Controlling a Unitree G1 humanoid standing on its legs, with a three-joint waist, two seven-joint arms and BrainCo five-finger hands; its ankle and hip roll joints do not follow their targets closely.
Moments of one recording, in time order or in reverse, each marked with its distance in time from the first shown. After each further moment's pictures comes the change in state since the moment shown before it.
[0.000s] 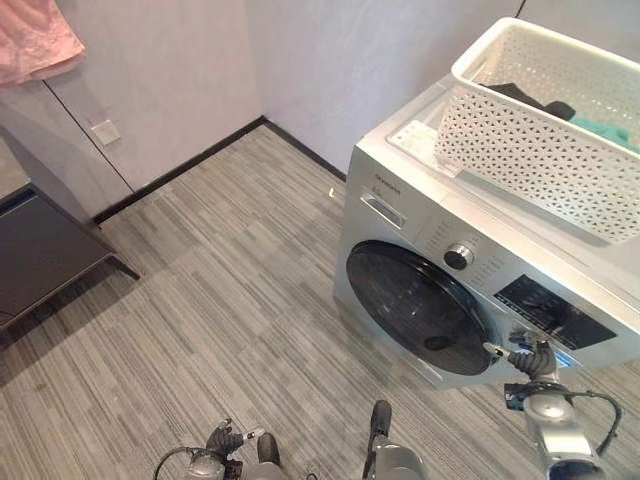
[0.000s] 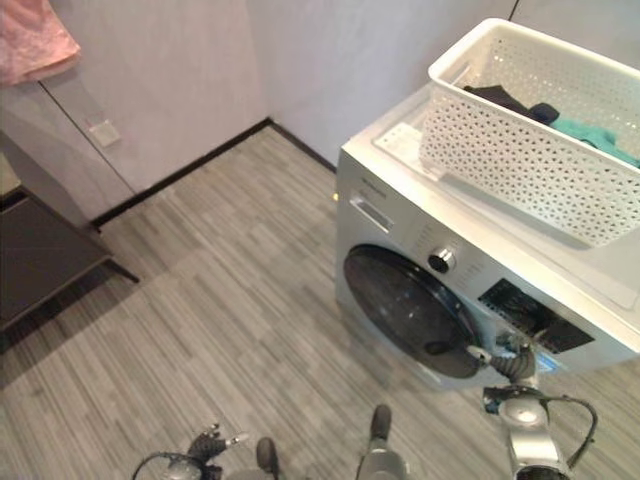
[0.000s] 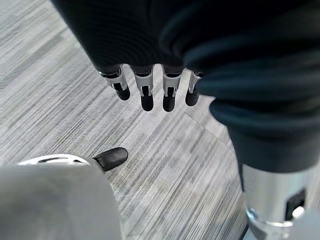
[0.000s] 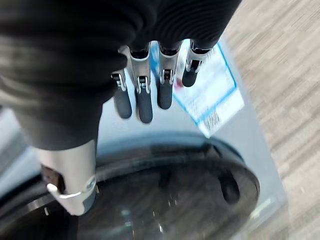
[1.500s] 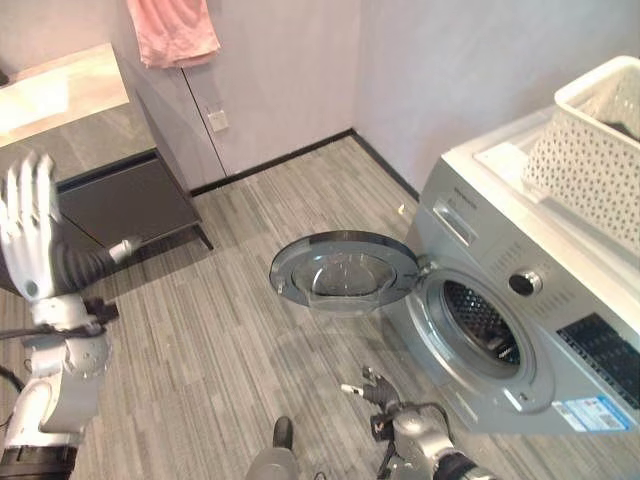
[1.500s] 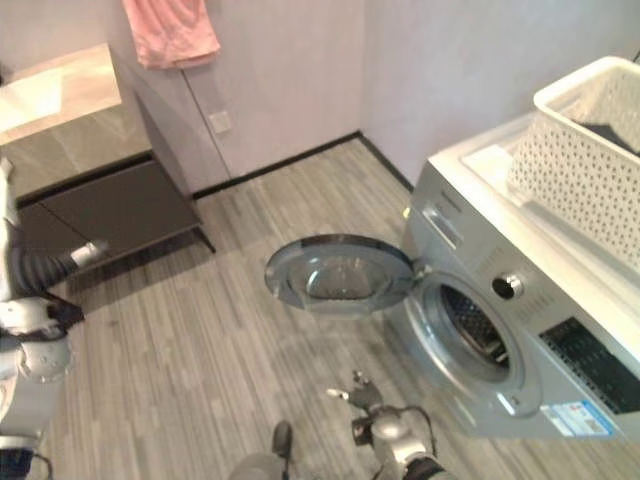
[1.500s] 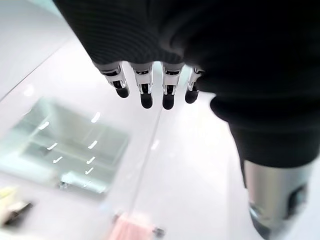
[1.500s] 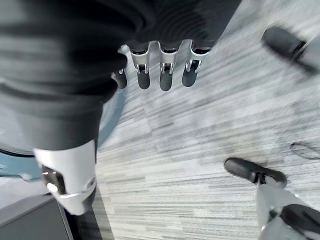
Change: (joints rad) left arm -0.036 0.494 0.247 -1.376 0.293 -0.072 0.285; right arm -0.085 0.349 0.527 0.406 0.326 -0.034 0.197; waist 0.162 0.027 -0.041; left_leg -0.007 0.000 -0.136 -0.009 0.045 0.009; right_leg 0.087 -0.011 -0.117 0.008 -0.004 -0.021
